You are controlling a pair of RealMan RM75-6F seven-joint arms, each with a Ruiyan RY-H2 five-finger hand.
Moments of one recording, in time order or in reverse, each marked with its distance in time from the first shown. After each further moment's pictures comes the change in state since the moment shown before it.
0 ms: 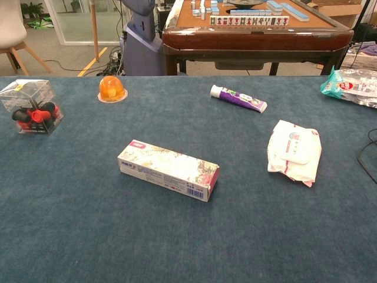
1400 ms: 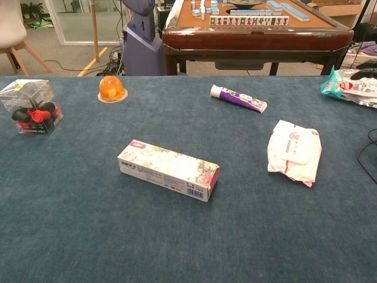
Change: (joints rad) left arm 0.019 0.013 -0.017 0.009 -0.024 0.025 -0.124; right arm 0.355 -0.161 0.072 0.293 0.052 -0.440 -0.293
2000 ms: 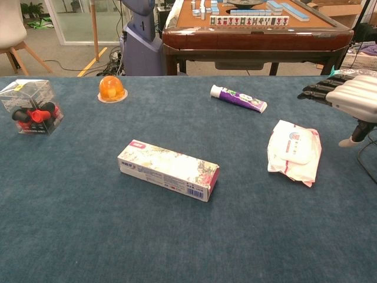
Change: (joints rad) left arm 0.009 0.031 0.001 -0.020 0.013 0.004 -0.083; right arm 0.157 -0.227 -0.018 0.252 0.010 -0.125 -0.016
